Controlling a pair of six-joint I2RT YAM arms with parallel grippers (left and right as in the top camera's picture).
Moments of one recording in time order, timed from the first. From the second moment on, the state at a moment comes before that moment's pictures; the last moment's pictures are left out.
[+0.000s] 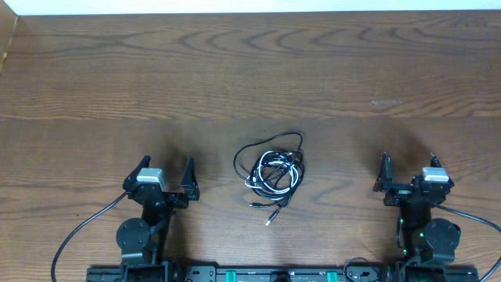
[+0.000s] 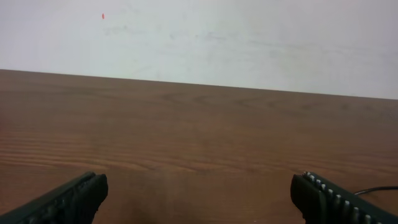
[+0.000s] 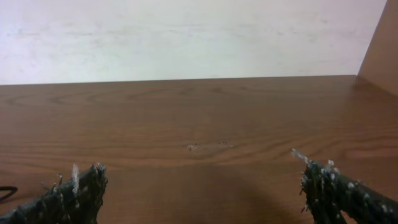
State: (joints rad) left arm 0.06 0.01 0.02 -0.09 0.18 -0.11; right arm -0.08 0.01 0.01 -0.07 -0.03 0.01
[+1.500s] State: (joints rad) left arm 0.06 0.19 0.45 -0.02 0.42 -0.33; right arm -0.08 0.01 0.23 0.24 -0.34 0.17
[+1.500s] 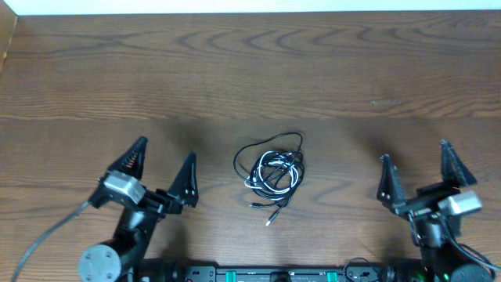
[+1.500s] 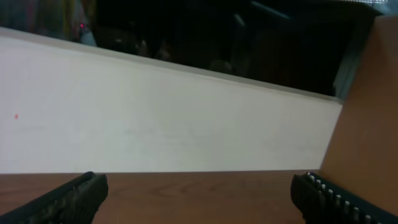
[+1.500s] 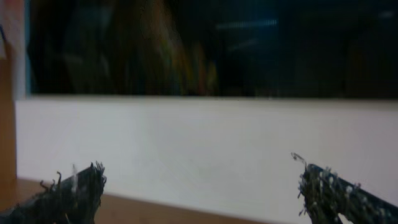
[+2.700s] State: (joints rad) left arm 0.06 0.50 0.94 0.09 1.09 -0.38; right arm -0.08 0.04 0.48 0.43 -0.59 0.59
